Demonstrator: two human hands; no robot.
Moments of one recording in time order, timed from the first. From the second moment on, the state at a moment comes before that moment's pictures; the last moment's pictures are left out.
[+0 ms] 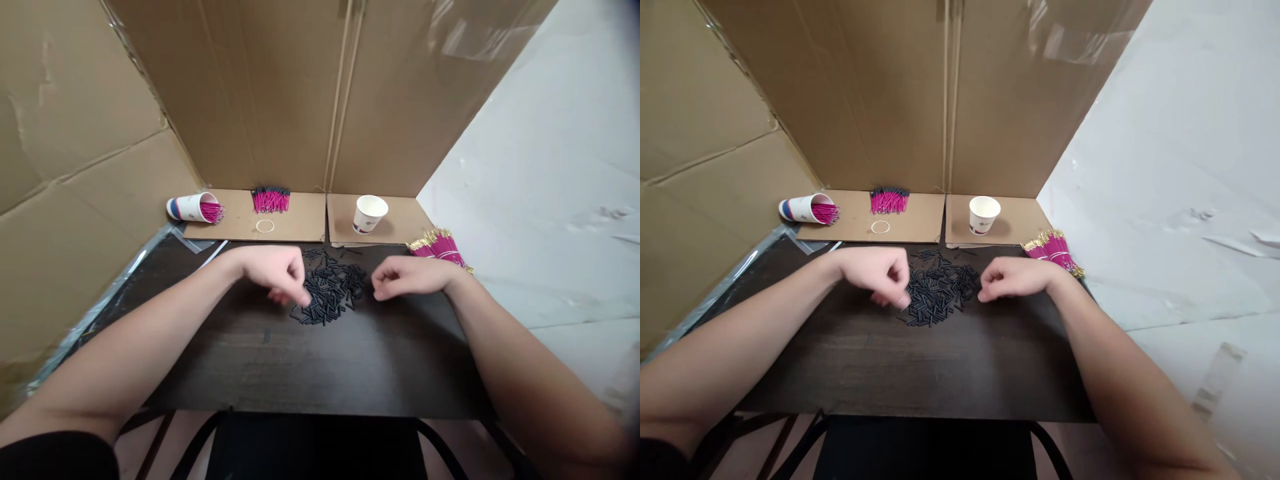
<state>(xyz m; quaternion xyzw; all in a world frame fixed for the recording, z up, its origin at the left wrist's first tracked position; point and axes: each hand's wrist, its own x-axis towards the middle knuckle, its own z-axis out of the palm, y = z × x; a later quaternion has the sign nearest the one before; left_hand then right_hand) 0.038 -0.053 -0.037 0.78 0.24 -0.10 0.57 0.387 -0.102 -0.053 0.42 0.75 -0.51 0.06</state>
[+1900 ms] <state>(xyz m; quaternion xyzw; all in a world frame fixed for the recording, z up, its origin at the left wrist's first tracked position) 0.066 -0.074 -0.103 0.91 0.24 0.17 0.30 0.332 -0.123 -0.109 0.05 0.49 -0.87 0.06</state>
